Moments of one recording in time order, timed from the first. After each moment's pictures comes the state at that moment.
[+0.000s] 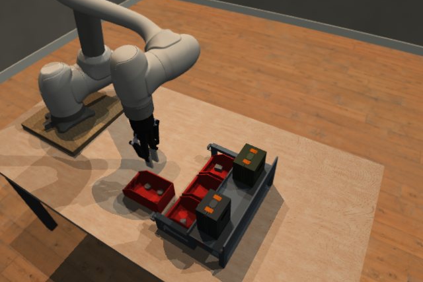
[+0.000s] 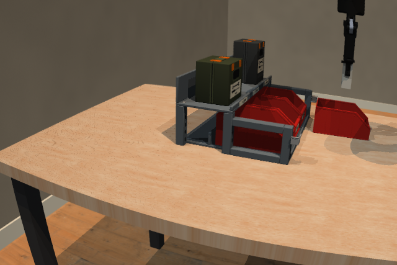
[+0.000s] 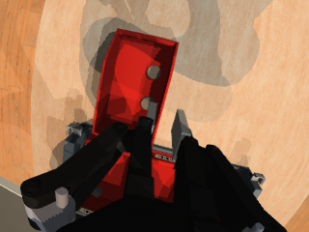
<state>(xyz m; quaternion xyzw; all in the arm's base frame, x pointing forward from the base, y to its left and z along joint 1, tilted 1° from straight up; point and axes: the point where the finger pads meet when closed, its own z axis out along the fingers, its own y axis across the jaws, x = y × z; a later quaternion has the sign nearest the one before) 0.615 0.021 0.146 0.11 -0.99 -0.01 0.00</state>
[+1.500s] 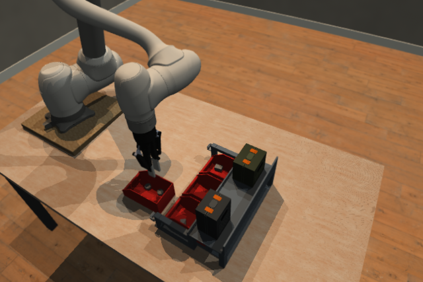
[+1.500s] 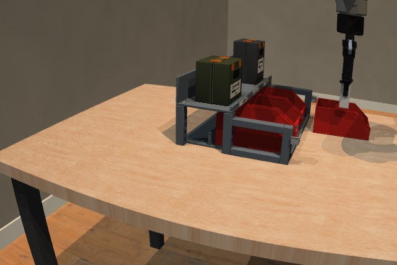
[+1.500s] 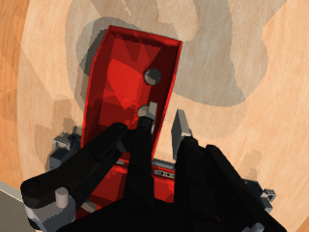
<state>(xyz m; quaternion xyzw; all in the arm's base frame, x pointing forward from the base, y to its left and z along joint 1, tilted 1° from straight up) 0.615 0.021 0.093 0.11 -0.99 -0.01 0.00</state>
